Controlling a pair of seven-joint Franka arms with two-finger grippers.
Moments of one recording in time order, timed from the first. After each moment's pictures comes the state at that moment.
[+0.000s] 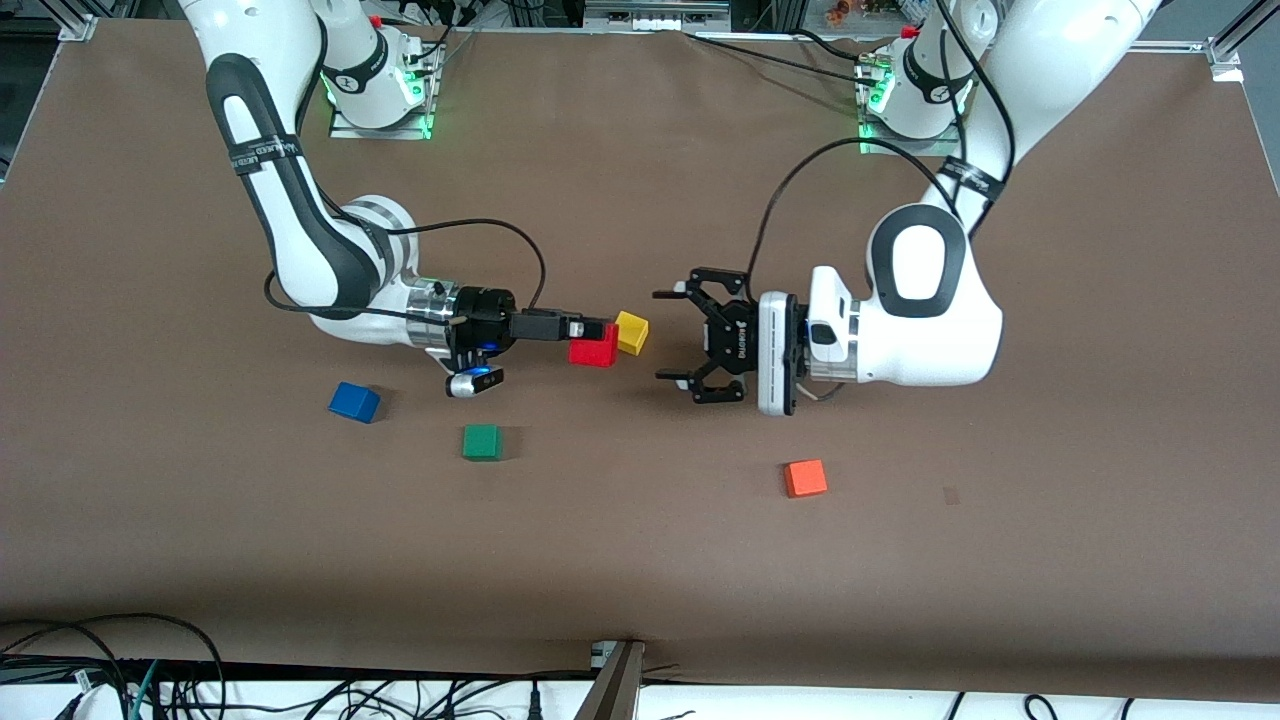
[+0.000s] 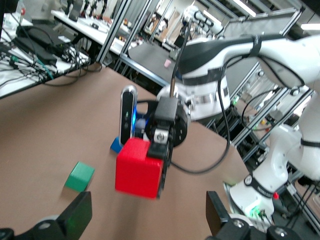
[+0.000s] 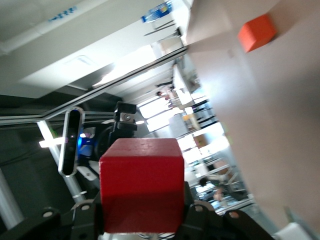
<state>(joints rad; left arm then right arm) 0.00 0.59 -0.48 -1.53 -1.12 2.07 1.36 0.39 0.48 -0.01 -1.86 1.88 1.92 -0.42</state>
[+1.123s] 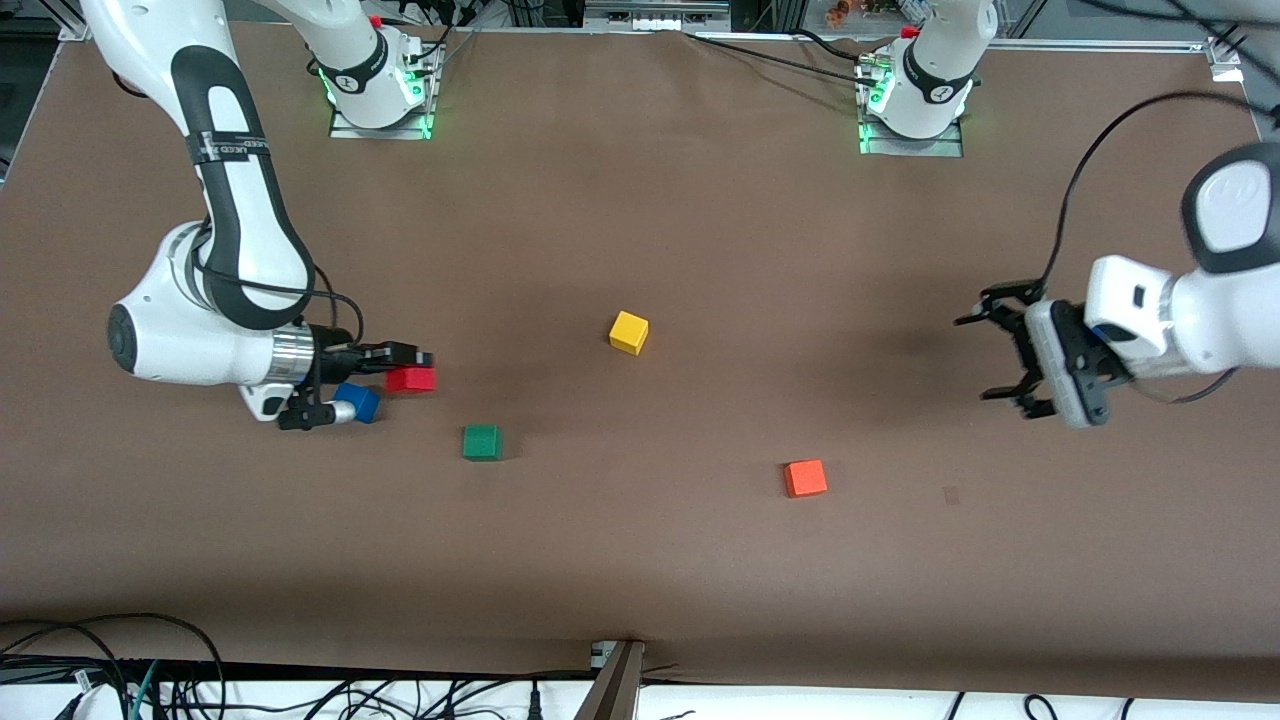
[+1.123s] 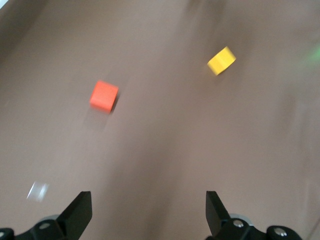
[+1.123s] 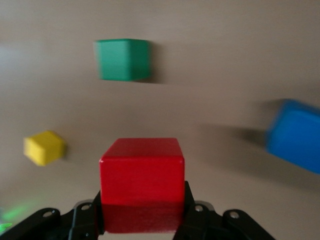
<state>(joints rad) 0.38 0.33 -0.47 -1.49 -0.20 1.67 1.00 0.38 0.47 -0.32 -1.77 0.58 1.95 -0.30</state>
